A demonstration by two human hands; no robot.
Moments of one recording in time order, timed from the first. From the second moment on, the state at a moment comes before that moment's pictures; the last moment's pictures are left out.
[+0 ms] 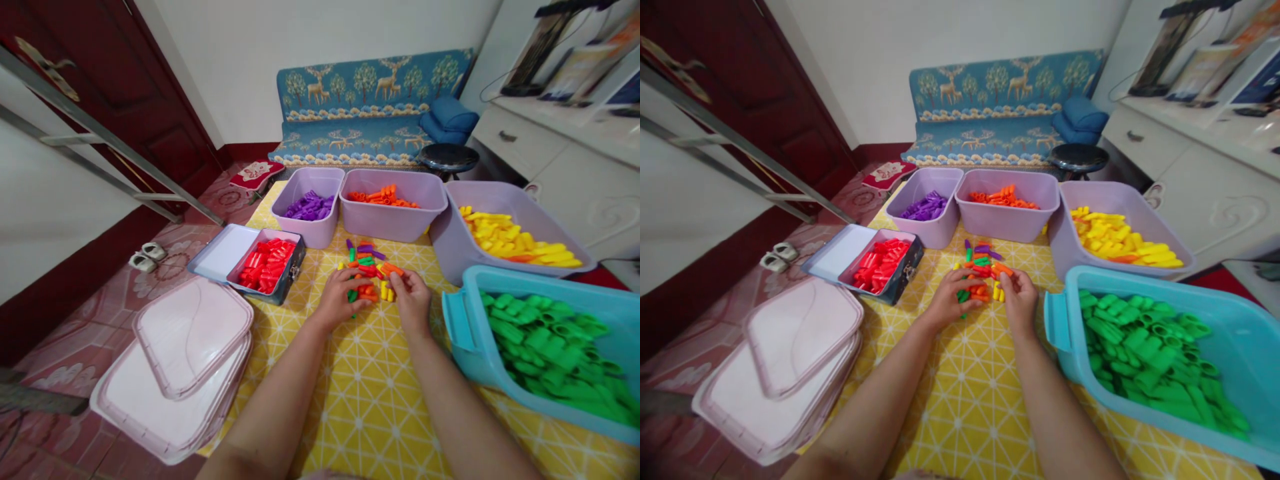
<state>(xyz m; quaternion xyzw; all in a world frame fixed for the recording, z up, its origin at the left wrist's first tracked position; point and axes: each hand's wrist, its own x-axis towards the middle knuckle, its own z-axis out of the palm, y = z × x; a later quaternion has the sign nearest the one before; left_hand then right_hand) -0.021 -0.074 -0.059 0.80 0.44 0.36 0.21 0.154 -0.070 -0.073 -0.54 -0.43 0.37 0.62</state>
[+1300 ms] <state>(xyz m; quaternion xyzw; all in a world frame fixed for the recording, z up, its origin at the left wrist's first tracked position) -0.026 -0.104 0.009 0.84 0.34 0.24 0.35 0.153 -0.068 -0.075 -0.52 -0.44 0.37 0.63</state>
